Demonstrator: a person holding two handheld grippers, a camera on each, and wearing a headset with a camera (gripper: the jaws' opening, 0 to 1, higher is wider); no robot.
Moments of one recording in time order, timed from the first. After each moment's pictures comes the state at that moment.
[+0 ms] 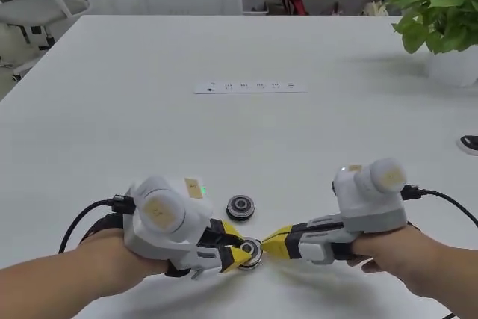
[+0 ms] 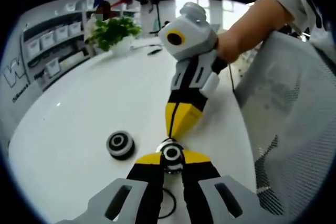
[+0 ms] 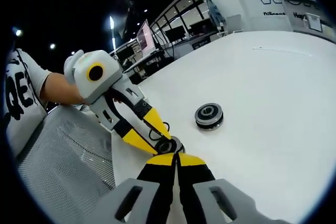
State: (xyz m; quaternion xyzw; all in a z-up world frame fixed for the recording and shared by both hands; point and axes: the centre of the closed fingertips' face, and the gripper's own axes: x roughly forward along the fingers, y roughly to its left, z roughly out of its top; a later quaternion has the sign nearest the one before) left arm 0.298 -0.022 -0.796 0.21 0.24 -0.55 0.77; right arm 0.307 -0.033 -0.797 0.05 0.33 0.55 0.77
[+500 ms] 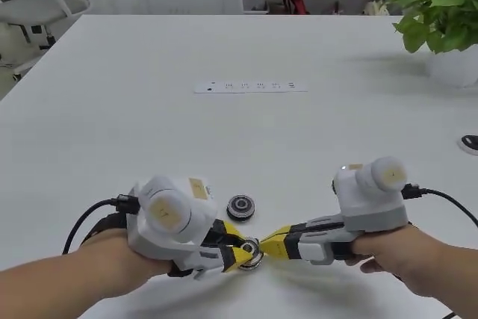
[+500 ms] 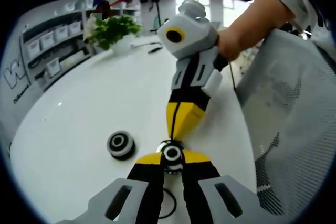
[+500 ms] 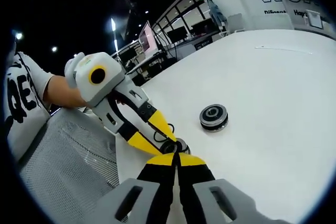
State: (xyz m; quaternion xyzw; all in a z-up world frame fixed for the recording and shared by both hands) left arm 0.298 -0.023 -0.796 0.22 0.25 -0.54 0.77; right arm 0.301 -0.028 -0.793 0.05 0.33 0.56 0.76
